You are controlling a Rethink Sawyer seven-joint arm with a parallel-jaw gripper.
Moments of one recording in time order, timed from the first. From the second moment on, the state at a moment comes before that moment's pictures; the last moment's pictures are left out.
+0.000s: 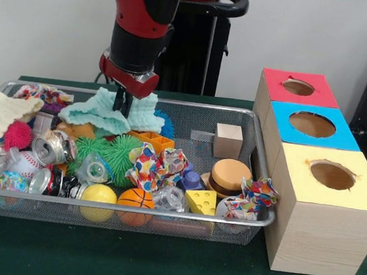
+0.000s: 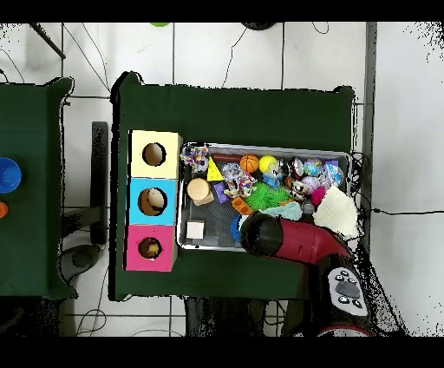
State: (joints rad) arm -0.32 -0.55 -0.16 1.77 -0.21 0.40 2.14
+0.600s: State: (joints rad) arm -0.32 -0.59 -0.12 1.87 -0.03 0.40 2.14
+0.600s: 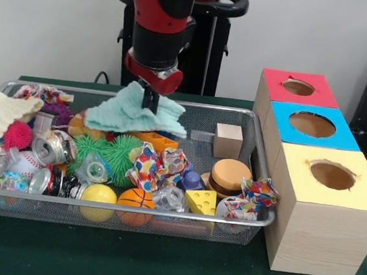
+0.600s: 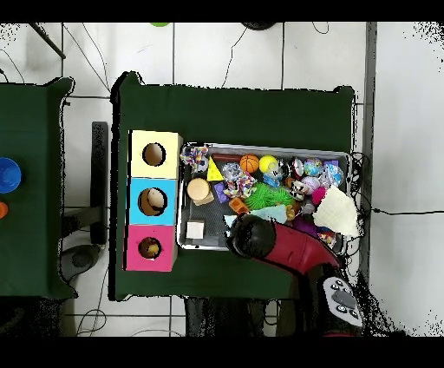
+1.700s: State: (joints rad) arm -0.27 -0.57 -0.06 1.93 0.08 0.40 2.14
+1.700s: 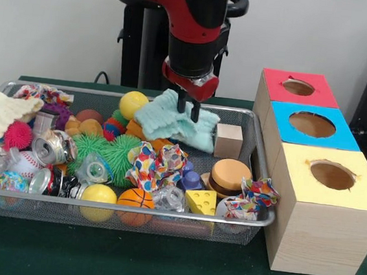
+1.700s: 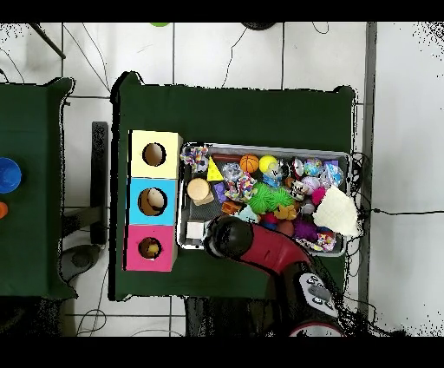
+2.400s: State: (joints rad) arm -0.14 -0.57 -0.09 1.92 0.08 0.40 2.14
